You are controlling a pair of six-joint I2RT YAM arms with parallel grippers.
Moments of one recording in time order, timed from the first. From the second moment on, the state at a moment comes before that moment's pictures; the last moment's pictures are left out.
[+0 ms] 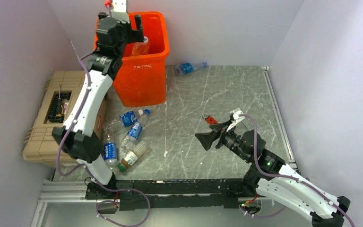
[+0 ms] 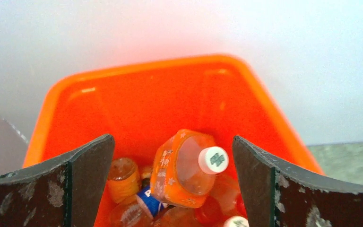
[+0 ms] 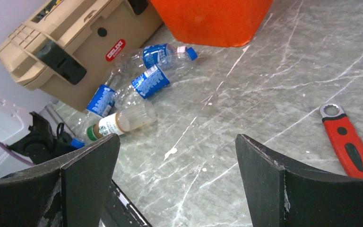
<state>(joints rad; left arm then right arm) -0.29 1.74 1.99 -0.25 -0.23 0.02 0.88 0.50 0.52 -0.13 0.11 0.43</state>
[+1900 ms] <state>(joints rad) -0.31 0.56 0.74 -0.45 0.34 -0.25 0.22 2.22 1.33 0.52 0.09 1.16</state>
